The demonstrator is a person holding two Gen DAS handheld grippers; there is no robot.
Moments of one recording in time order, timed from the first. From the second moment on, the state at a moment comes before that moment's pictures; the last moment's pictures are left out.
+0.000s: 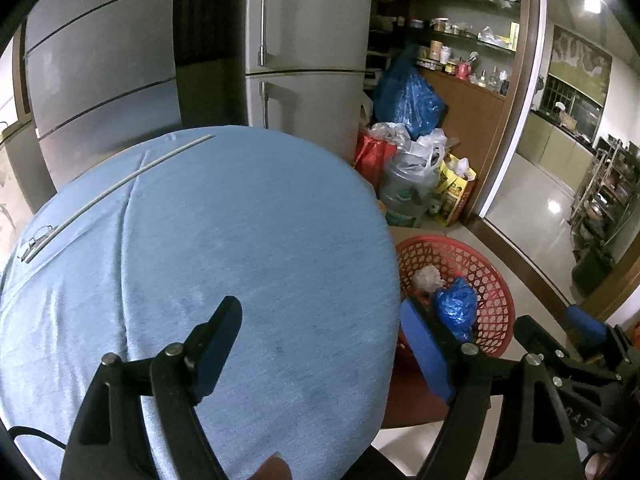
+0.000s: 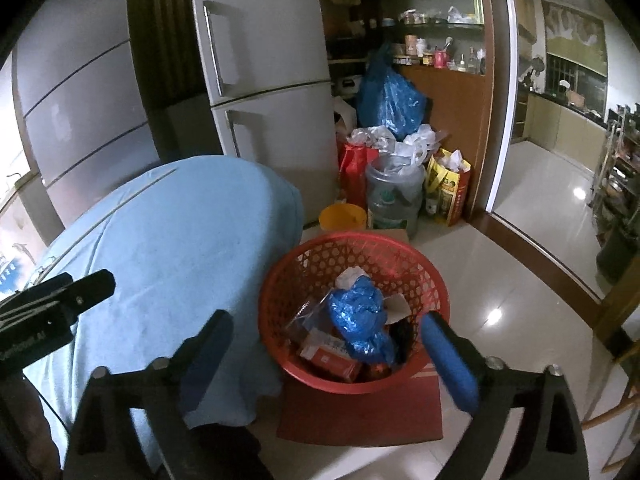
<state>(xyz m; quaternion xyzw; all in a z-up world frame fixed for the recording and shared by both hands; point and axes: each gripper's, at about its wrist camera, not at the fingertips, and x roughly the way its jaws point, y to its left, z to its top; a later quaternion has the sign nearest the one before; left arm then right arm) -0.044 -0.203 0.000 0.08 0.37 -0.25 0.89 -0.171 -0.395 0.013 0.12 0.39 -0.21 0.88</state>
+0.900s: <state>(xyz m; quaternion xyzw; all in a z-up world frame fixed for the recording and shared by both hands) -0.048 -0.198 -0.006 0.07 0.38 -0.24 0.89 -0.169 -0.381 0.011 0.11 0.41 -0.21 0.88</state>
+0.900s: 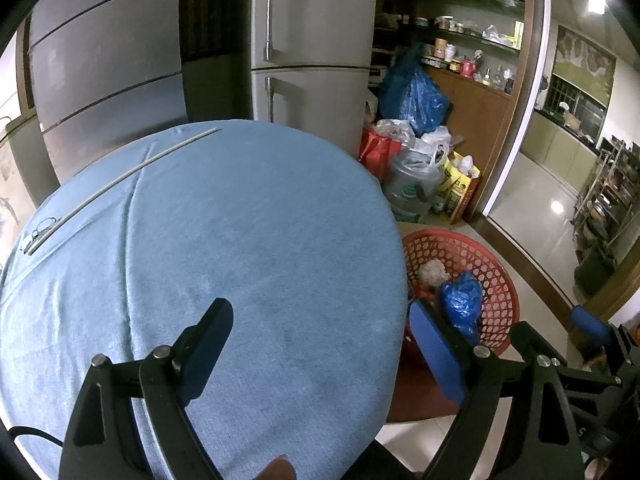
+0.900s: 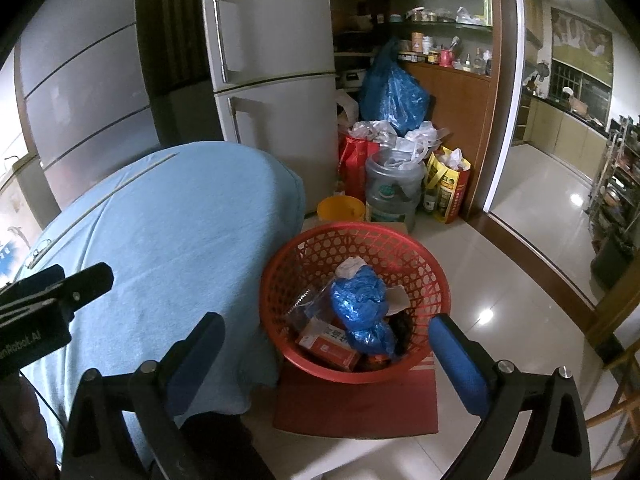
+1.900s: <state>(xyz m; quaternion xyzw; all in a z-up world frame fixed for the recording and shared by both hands) -0.056 -0.201 -0.004 0.08 0.37 -0.25 0.89 -0.174 -0.378 0.016 0.10 0.40 -0.22 0.88</state>
